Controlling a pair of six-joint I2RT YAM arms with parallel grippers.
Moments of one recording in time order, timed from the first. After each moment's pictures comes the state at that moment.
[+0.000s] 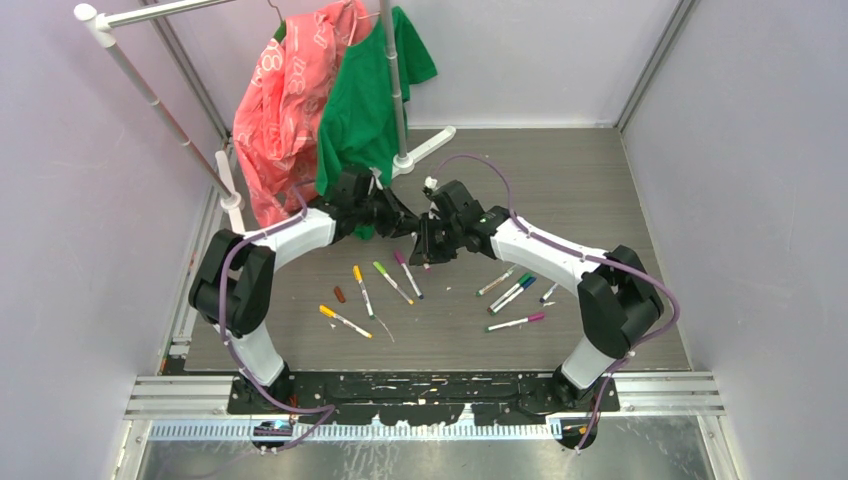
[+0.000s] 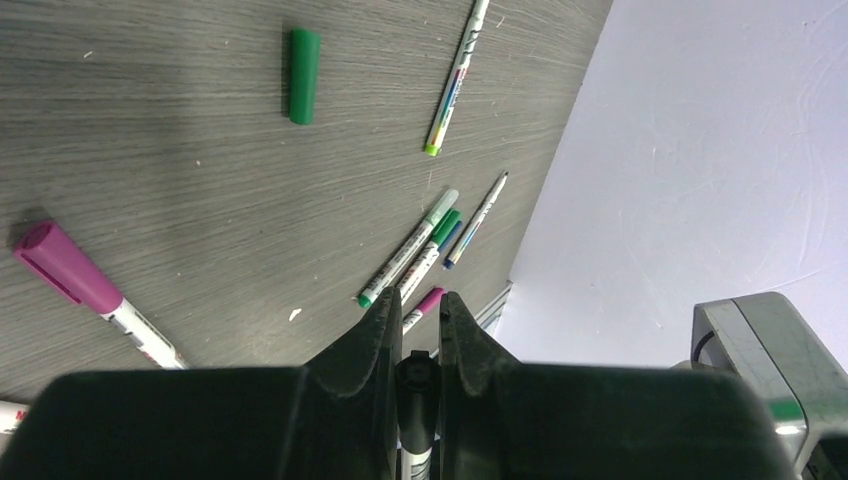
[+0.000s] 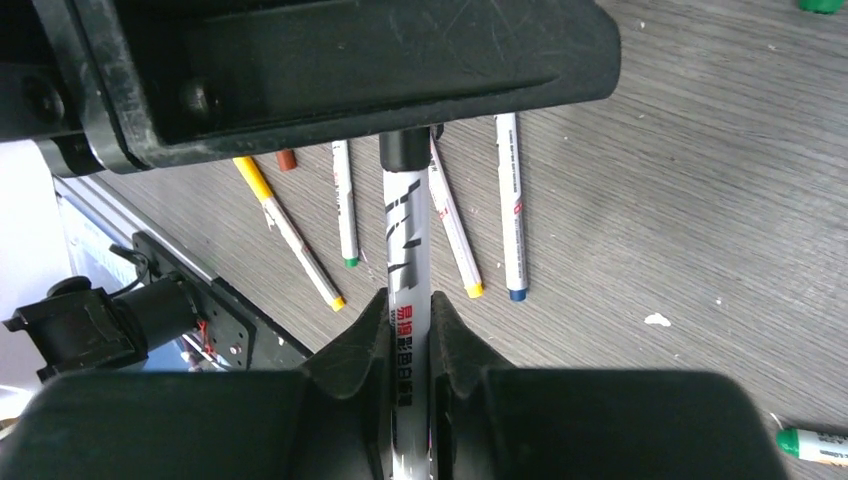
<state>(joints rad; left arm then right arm) -0.47 1.75 1.12 -0.04 0.49 -1.14 0.71 1.63 1.16 -0.38 -0.28 0.63</state>
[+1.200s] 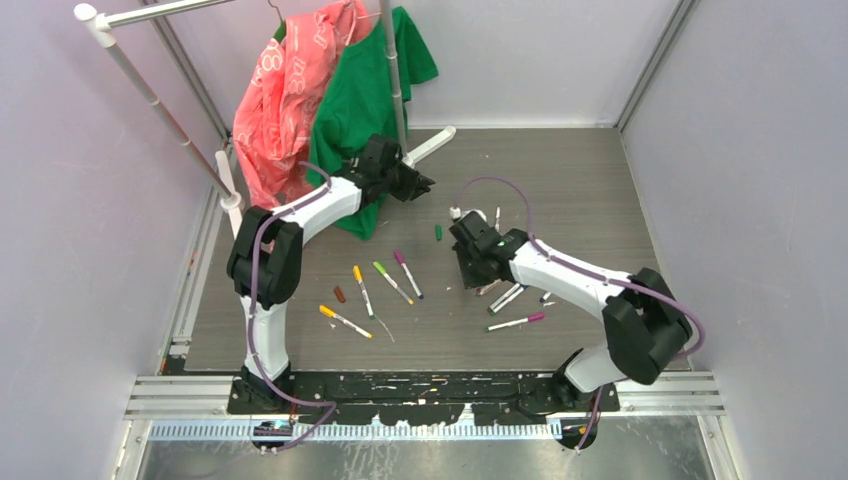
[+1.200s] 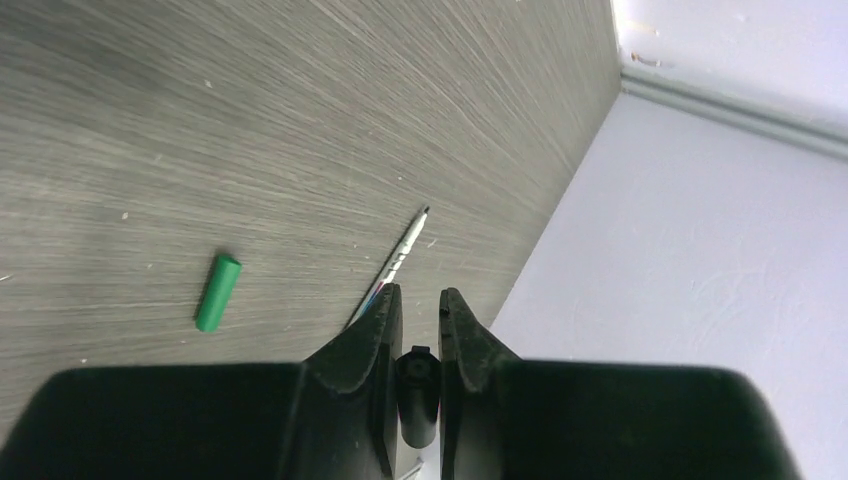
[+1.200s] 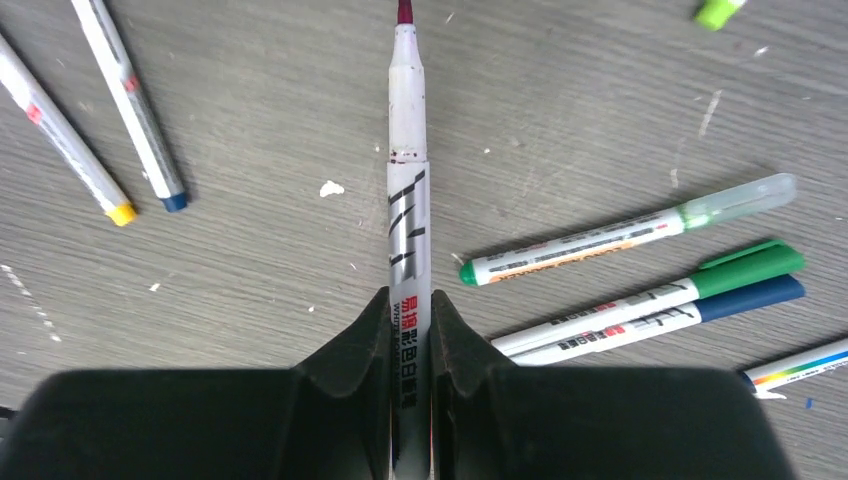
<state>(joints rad) -0.50 2.00 1.53 -0.20 0.12 -1.41 0.73 1.48 0.94 -0.58 0.16 0.41</state>
